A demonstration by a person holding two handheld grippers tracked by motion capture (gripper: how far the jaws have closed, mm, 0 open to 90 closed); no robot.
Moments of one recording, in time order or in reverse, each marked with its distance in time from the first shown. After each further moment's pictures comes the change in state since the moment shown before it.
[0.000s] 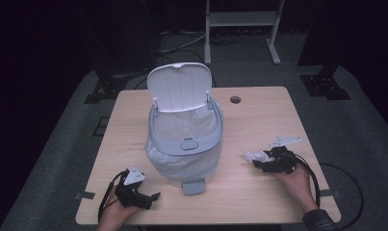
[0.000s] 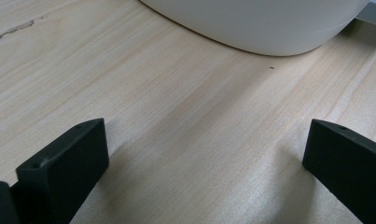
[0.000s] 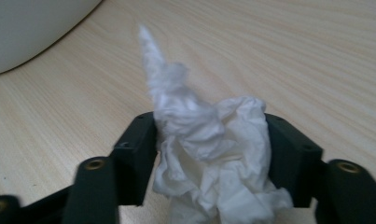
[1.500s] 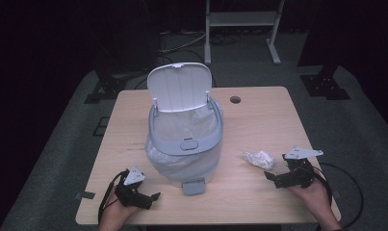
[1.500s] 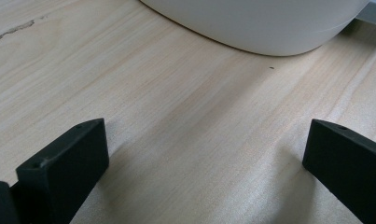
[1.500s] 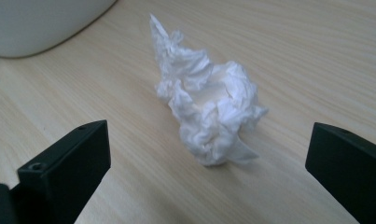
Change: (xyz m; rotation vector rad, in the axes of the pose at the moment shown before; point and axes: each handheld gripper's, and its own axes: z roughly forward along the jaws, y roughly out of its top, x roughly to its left) left arm 0.000 0.000 0.000 -0.002 0.000 -0.003; right arm 0.013 -0.027 -0.050 -0.071 -0.076 -0.032
